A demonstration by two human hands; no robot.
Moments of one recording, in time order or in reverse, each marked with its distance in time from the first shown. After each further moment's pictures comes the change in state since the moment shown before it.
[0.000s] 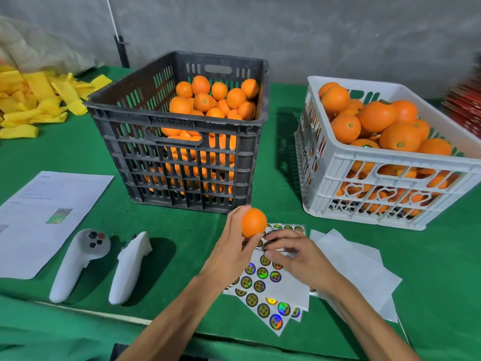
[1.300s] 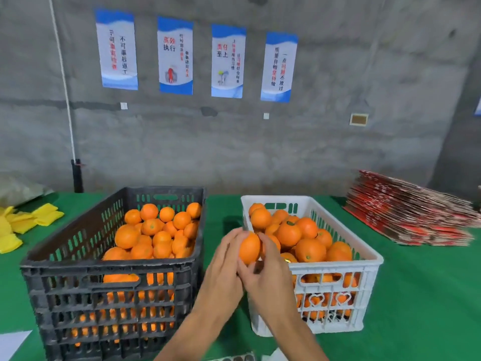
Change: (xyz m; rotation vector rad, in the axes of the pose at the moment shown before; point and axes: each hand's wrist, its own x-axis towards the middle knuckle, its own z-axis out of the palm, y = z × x) left_hand 0.131 0.173 -0.018 0.042 0.240 0.589; right_hand 0.047 -0.168 -0.100 -0.325 0.802 -0.182
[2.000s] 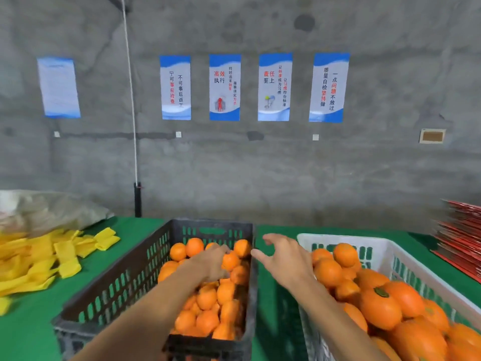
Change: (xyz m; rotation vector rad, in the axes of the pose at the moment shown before) left_hand 0.175 -0.206 -0.097 0.771 -0.680 -0.531; right_hand 0.199 -0.006 0.110 -0.469 -0.258 -0.142
